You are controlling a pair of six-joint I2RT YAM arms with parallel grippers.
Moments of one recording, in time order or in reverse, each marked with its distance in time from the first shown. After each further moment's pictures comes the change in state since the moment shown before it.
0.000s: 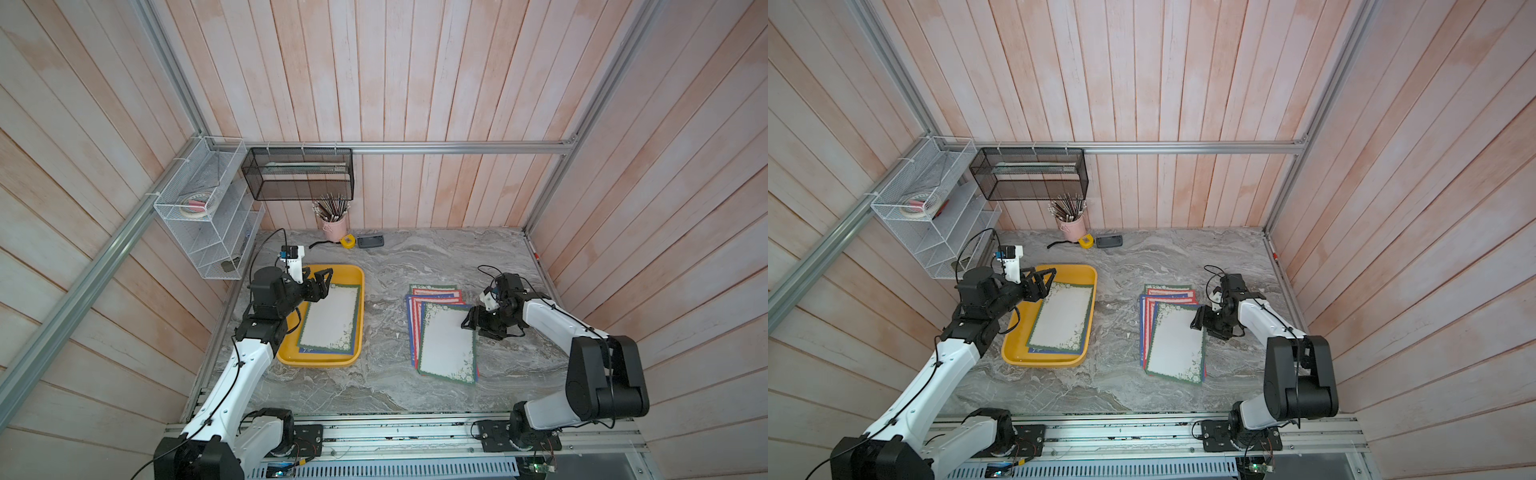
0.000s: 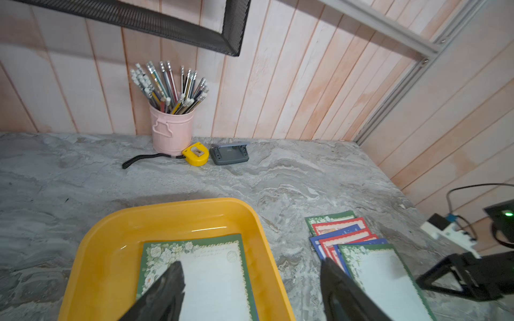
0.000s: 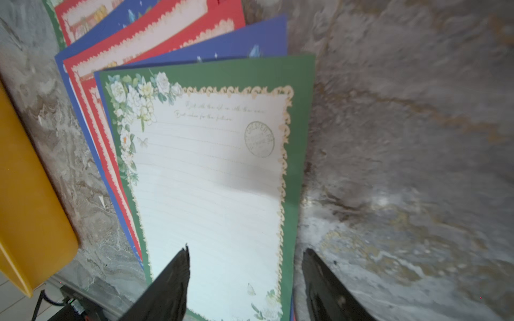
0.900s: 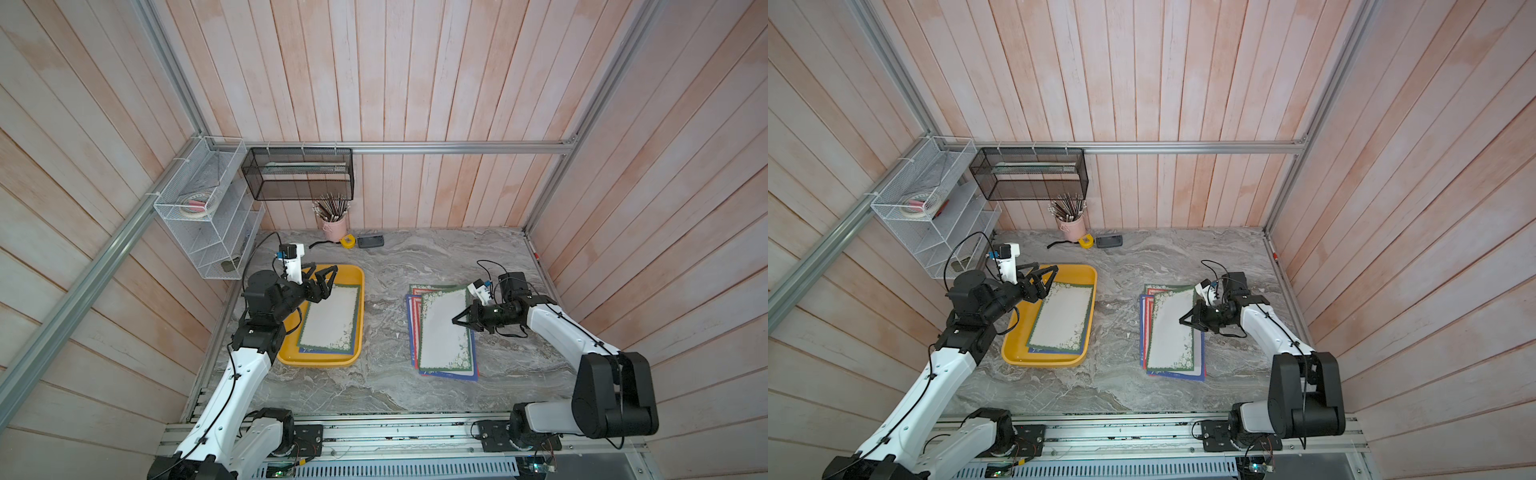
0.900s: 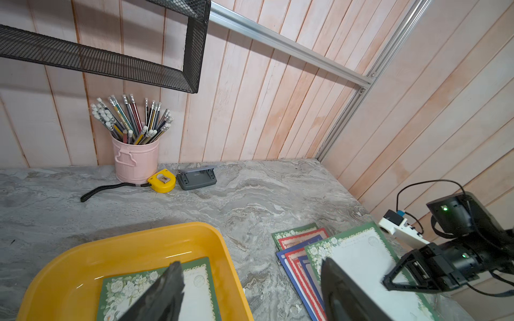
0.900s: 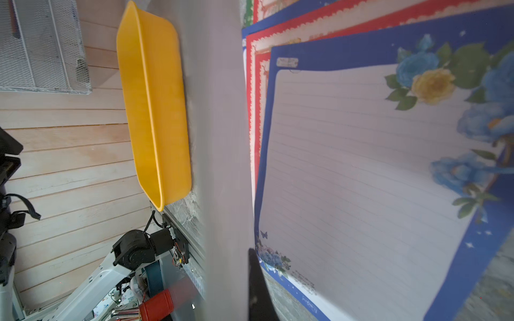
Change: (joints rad) left arm -0.017 -0.114 -0.035 0.111 0.136 -0.070; right arm 0.006 -0.053 -0.046 0.079 -0.465 -0.017
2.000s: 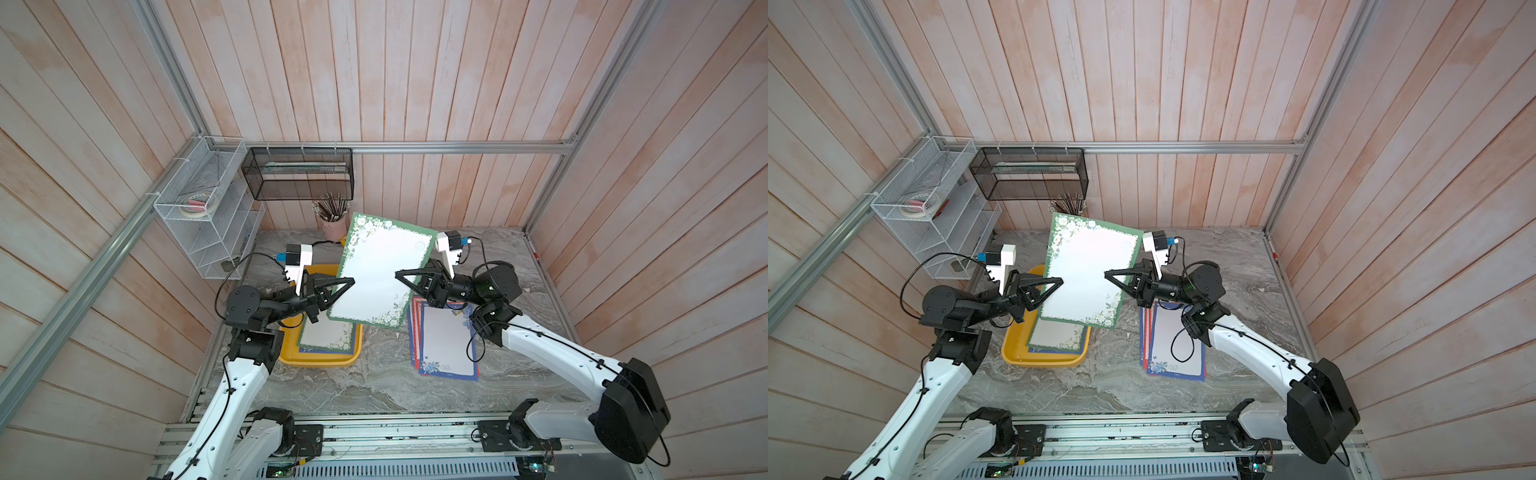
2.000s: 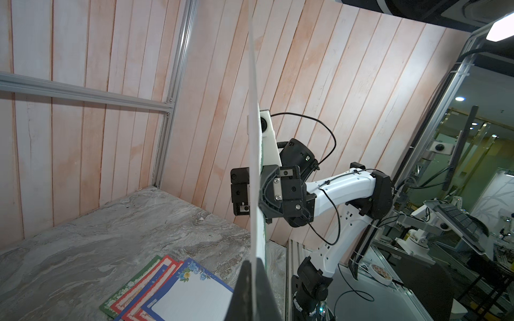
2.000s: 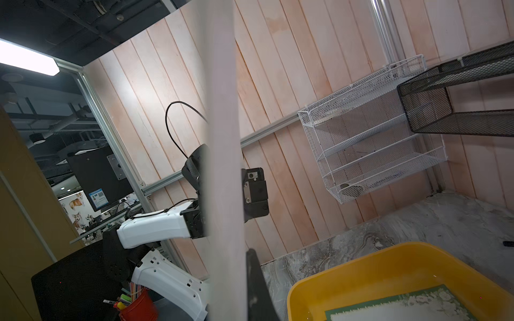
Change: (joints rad) left arm -0.048 -0.086 0.005 0.498 0.653 -0.415; right arm 0.574 -0.114 0.077 1.464 -0.035 0.453
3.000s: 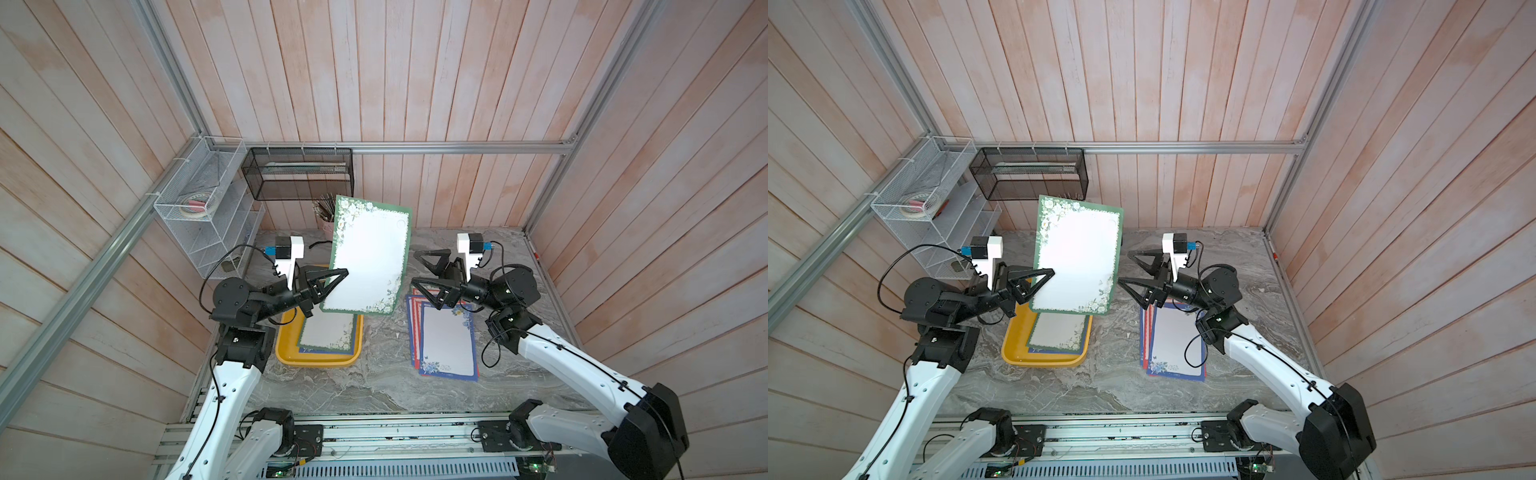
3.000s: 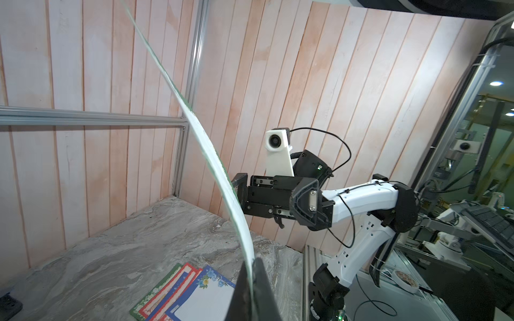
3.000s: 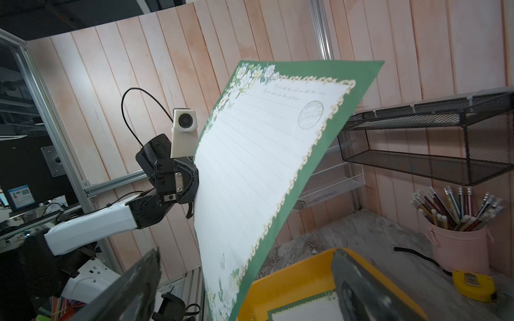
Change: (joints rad) left arm 0.026 -0.017 0.121 -0.160 -0.001 0.084; right arm -0.068 -0.096 -0.048 -0.077 0.067 -0.166
